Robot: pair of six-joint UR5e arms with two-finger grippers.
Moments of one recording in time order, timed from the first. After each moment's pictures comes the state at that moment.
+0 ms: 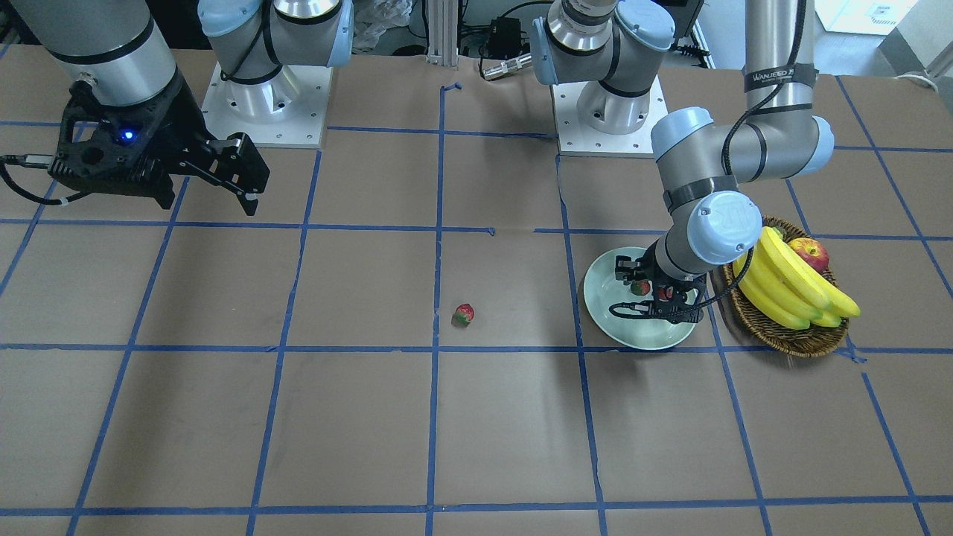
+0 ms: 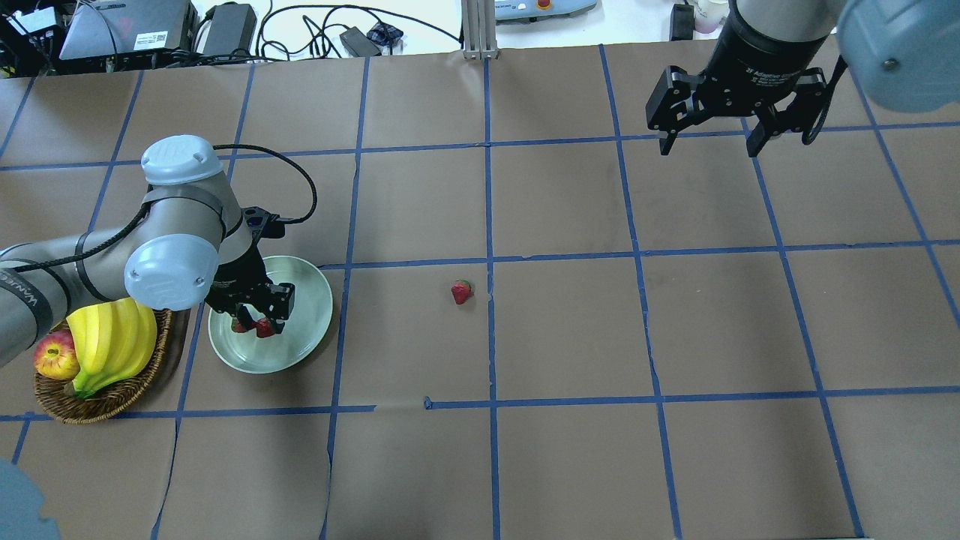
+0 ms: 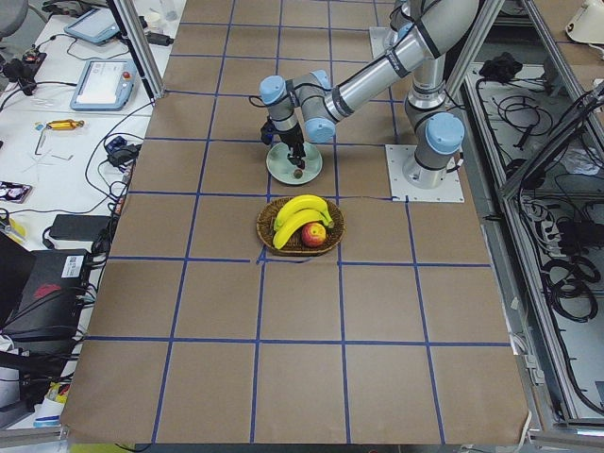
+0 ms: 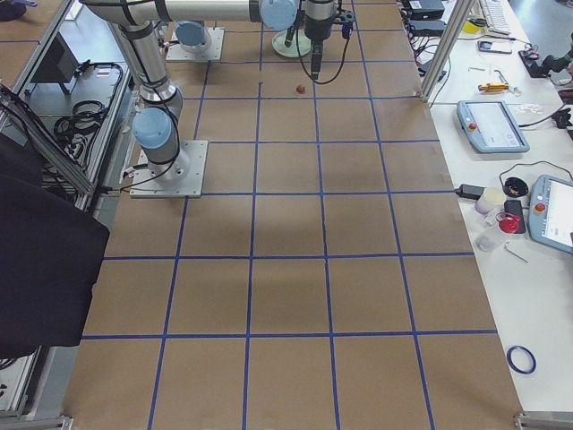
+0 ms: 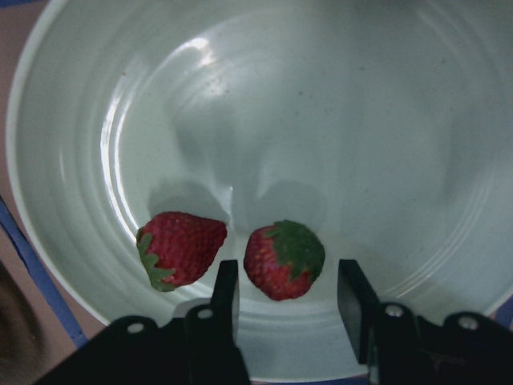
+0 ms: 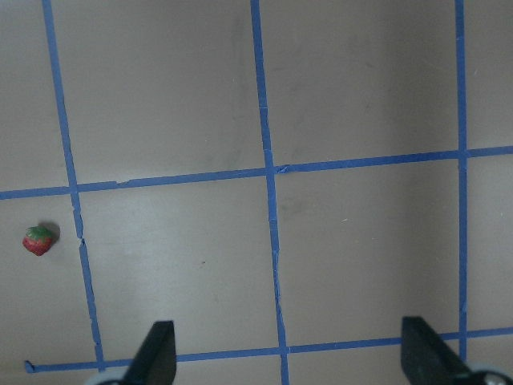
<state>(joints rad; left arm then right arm) -1.39 -1.83 -2.02 -1.12 1.69 0.28 1.56 -1.53 1.53 -1.58 -1.56 0.07</state>
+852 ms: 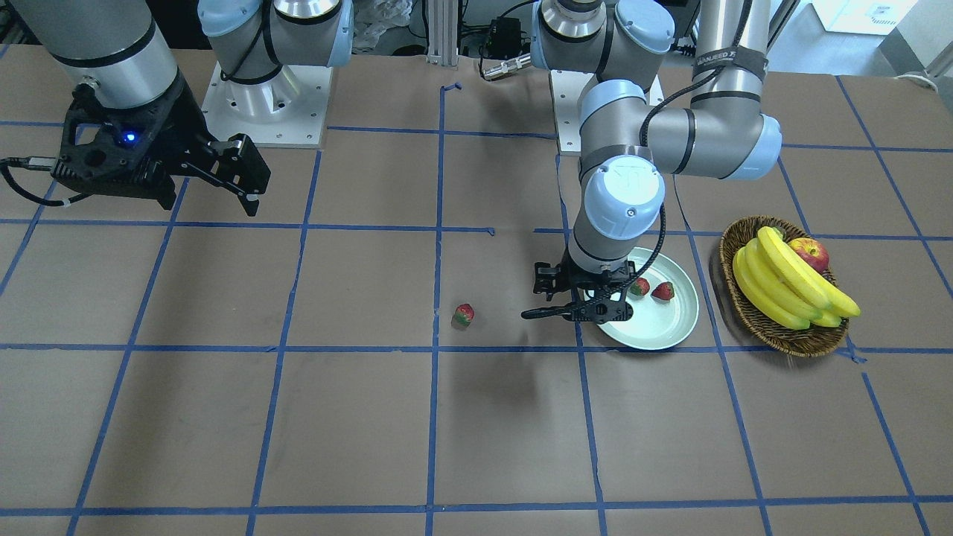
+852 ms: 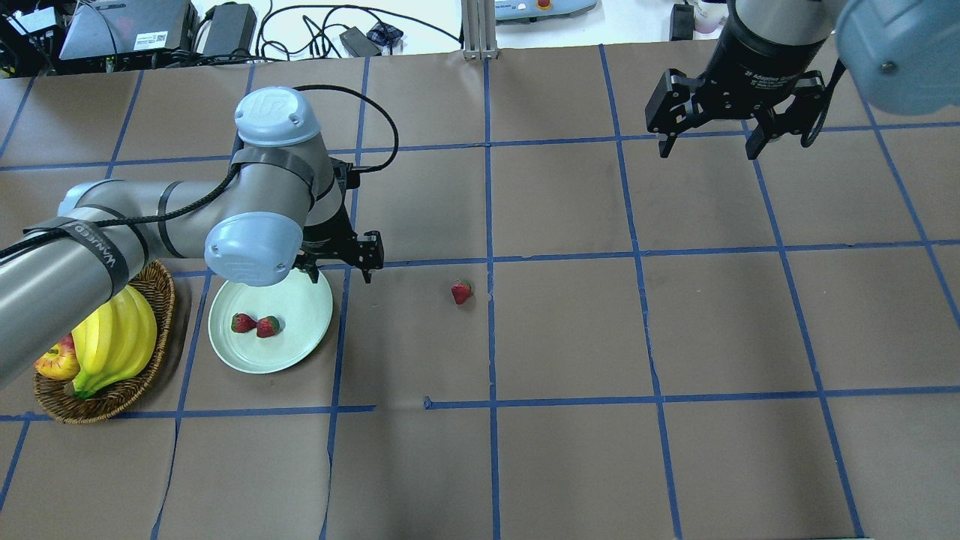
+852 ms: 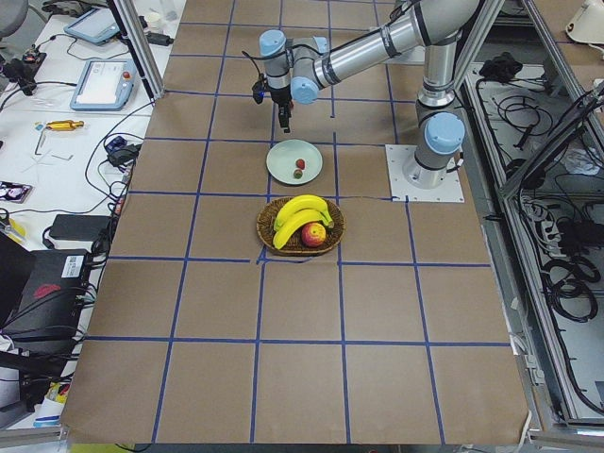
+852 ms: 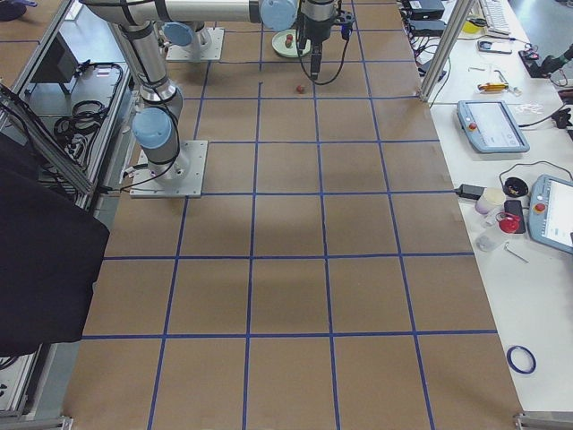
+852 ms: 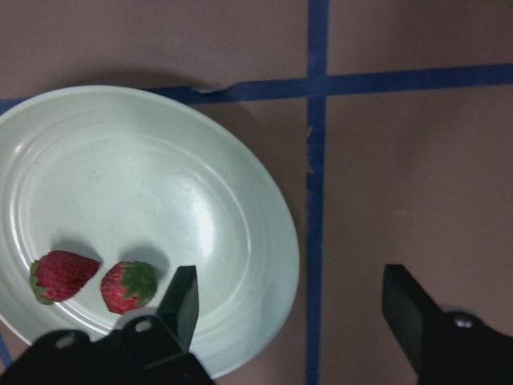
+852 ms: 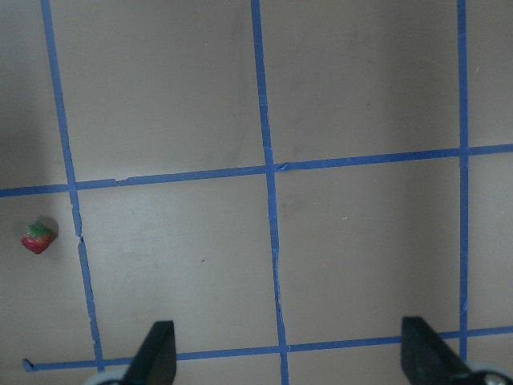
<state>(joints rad) -1.68 -1.85 -1.87 -1.10 1.60 -0.14 1.56 -1.53 1.53 -1.58 -1.56 0.07</state>
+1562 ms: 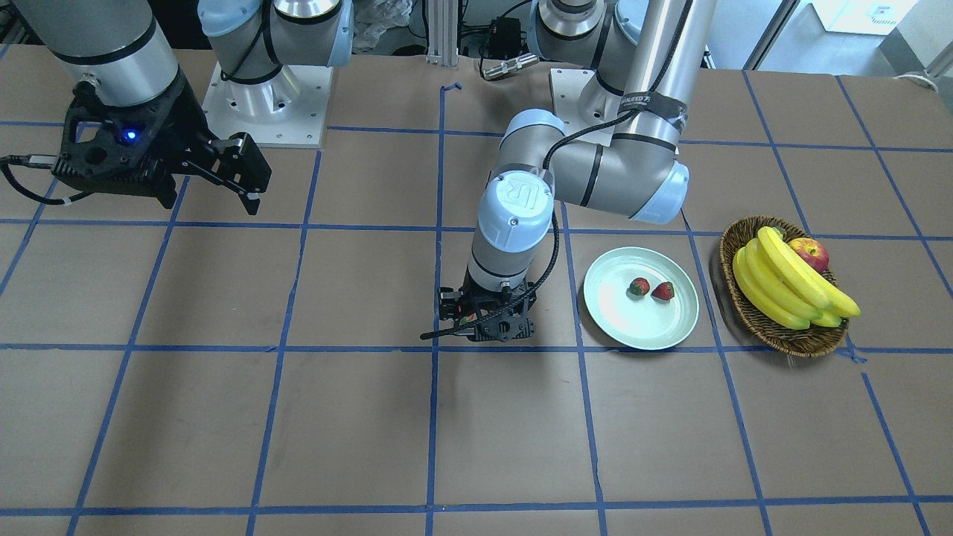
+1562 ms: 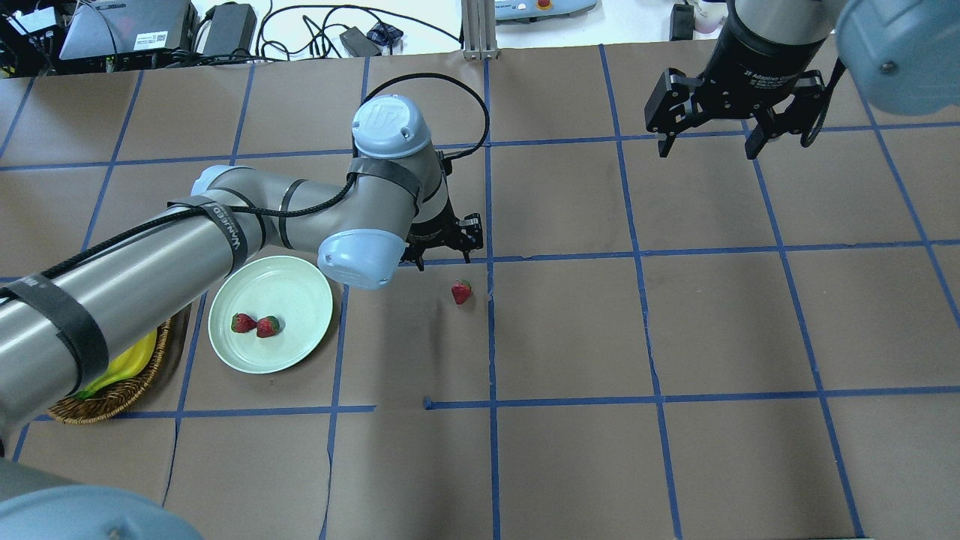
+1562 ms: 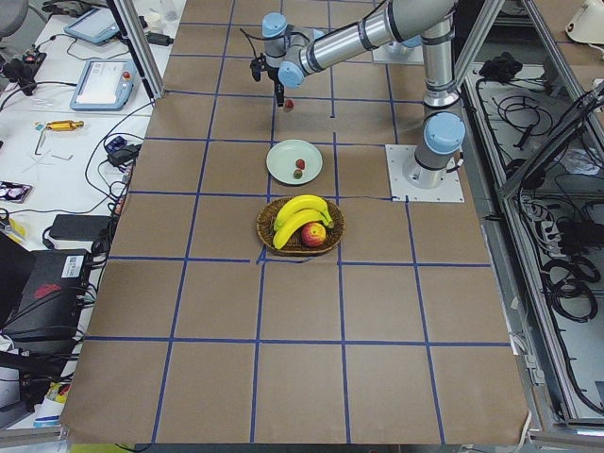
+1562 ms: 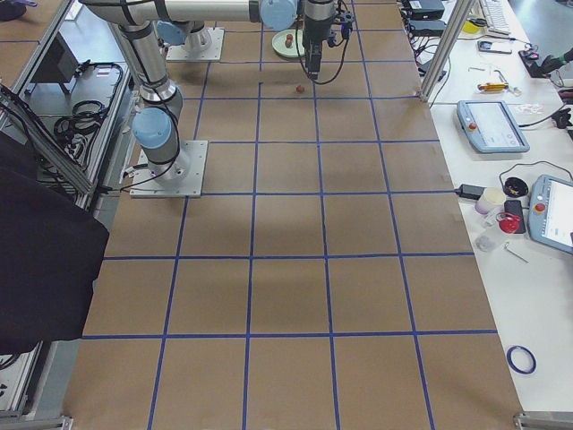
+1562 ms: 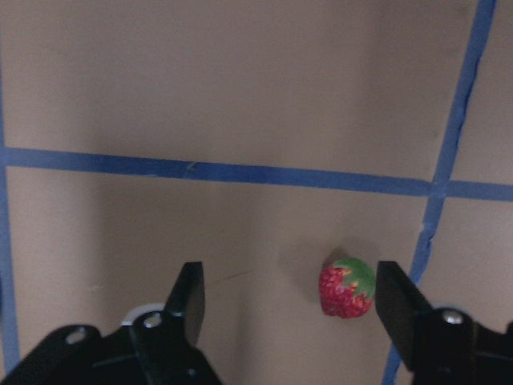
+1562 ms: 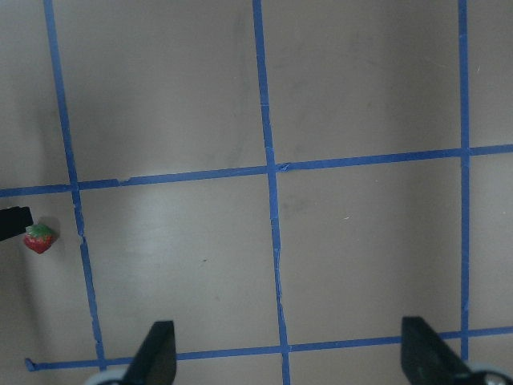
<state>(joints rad) -1.87 -2.01 -1.78 -0.92 1.50 -0.41 1.56 -1.53 1.53 -1.58 -1.56 0.07</state>
